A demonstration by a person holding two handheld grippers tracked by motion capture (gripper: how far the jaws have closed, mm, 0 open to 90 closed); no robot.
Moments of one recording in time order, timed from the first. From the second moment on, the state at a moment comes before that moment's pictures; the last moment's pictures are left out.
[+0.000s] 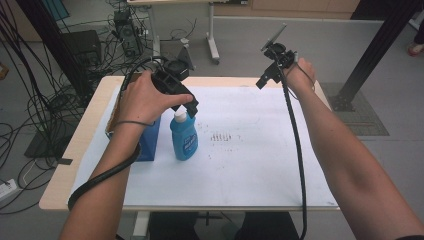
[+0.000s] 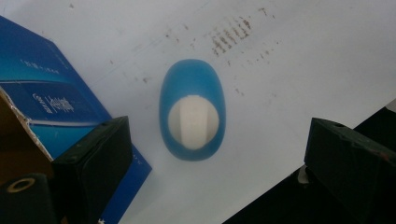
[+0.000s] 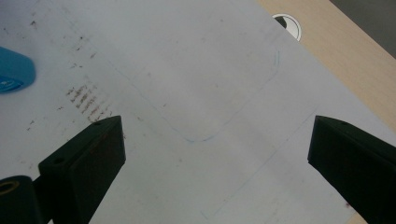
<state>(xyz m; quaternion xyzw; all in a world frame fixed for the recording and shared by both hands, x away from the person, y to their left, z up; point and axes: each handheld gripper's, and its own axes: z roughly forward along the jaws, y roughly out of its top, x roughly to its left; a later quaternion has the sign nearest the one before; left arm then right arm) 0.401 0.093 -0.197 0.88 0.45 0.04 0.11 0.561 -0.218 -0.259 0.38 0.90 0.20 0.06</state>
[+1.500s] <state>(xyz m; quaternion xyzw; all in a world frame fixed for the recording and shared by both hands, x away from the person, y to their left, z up) 0.410 0.097 -0.246 0.90 0.42 0.04 0.13 0.561 -0.219 -0.263 0.38 0.90 0.19 0.05</state>
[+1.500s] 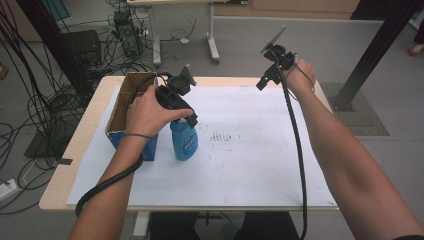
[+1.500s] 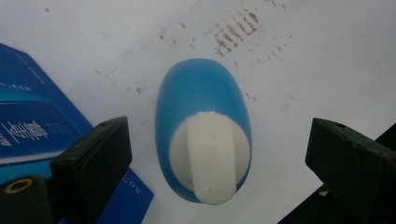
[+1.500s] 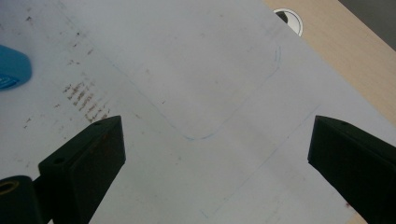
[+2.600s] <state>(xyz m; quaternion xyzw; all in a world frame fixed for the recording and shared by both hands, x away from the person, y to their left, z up) 0.411 0.097 -0.281 0.90 0.43 0.04 0.11 0.560 -0.216 -0.267 0.38 0.90 0.19 0.05</state>
